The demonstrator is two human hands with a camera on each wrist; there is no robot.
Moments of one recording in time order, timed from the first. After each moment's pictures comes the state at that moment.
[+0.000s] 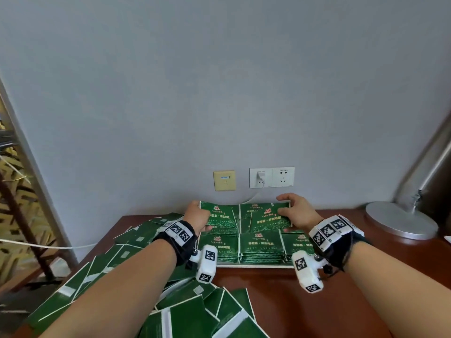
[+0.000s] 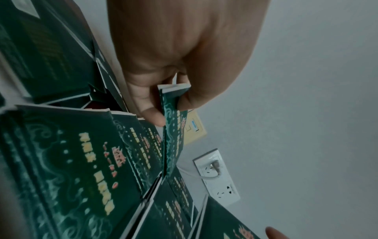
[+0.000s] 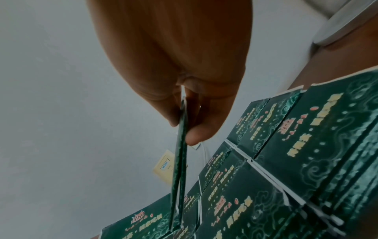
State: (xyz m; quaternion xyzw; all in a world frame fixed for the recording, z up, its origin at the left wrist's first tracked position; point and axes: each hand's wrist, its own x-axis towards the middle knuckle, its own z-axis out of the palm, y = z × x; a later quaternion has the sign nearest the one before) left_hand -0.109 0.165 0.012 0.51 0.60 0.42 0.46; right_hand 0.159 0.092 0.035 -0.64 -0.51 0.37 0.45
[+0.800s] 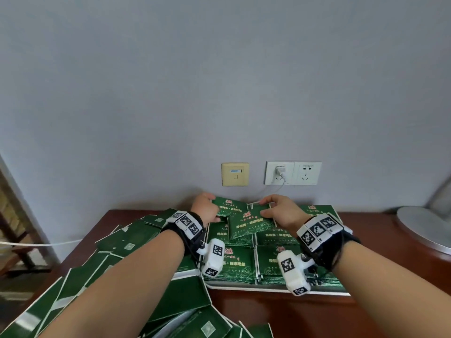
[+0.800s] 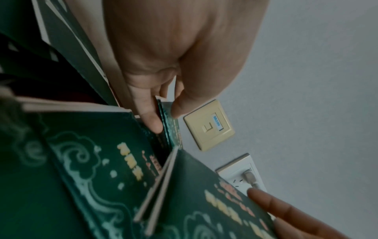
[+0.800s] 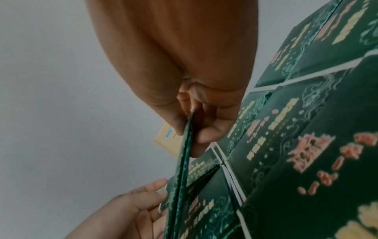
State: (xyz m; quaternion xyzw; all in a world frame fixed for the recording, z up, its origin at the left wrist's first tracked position) left_hand -0.113 0.284 -0.030 0.55 0.59 0.37 0.45; right_hand 0.098 0.202 0.004 -0.65 -0.54 0.39 0.38
